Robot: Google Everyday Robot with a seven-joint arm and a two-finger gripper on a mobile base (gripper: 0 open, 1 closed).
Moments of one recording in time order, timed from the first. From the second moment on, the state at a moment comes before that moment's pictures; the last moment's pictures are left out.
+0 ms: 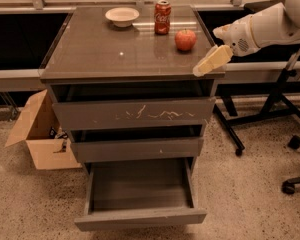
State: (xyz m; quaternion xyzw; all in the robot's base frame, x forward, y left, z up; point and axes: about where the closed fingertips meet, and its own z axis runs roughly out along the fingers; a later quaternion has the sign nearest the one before) arm 0.692 -0.175 0.907 -0.49 0.75 0.17 0.42
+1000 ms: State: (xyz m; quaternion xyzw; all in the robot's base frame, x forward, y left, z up) arm 0.767 -0.167 0.888 -0.44 0.74 0.22 0.47
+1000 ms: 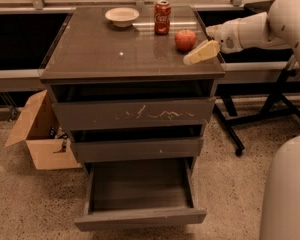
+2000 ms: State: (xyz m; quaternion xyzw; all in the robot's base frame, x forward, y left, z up) arm 0.818 -0.159 0.861 -0.38 0.77 0.20 0.48
